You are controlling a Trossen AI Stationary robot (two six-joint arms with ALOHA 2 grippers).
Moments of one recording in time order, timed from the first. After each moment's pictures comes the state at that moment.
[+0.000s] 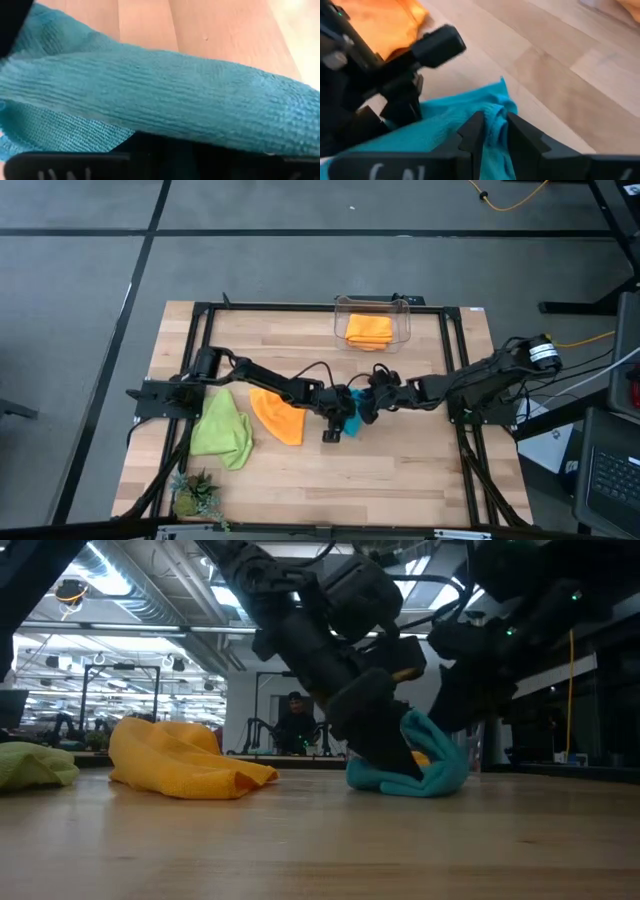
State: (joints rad) left arm -0.07 2.16 1.36 -0.06 0.07 0.02; right arm 0.16 1.43 0.59 -0.01 0.41 0.78
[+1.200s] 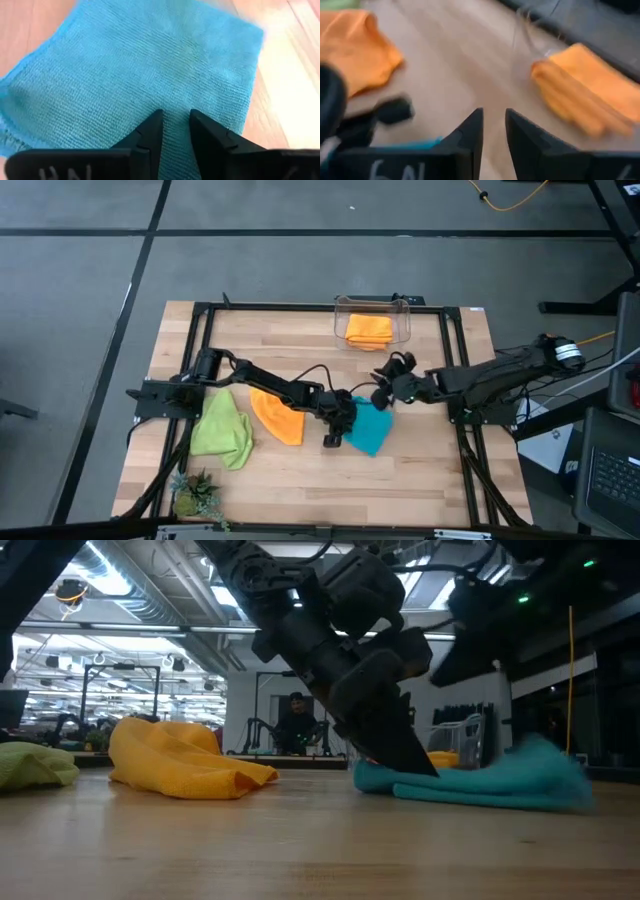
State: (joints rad) left arm -0.08 2.16 1.36 0.00 0.13 -0.05; right arm 0.15 1.17 0.59 -0.19 0.64 0.55
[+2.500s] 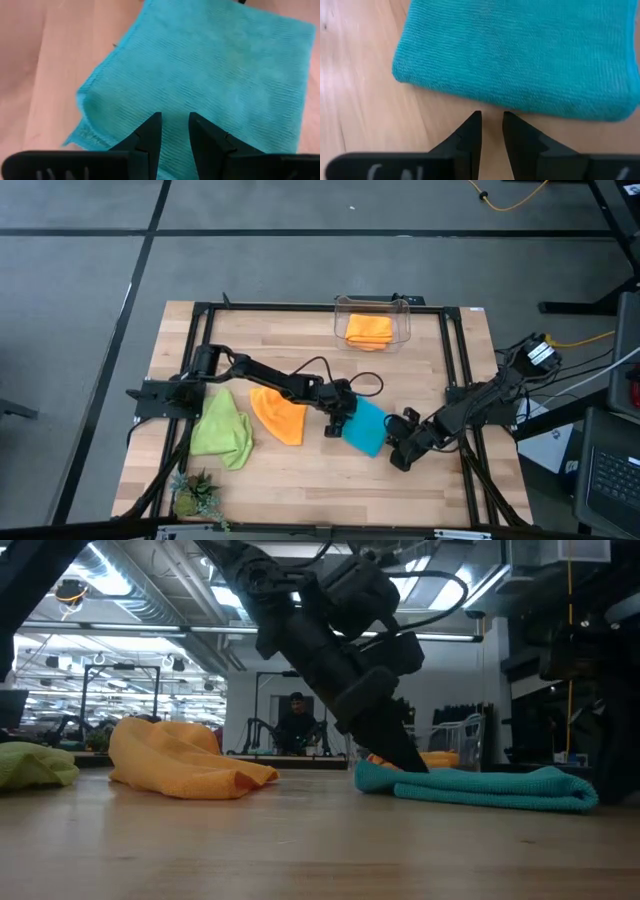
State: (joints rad) left arm -0.04 2.14 1.36 -0.02 0.05 0.06; right arm 0.61 1.48 0.50 -0.19 0.30 0.95
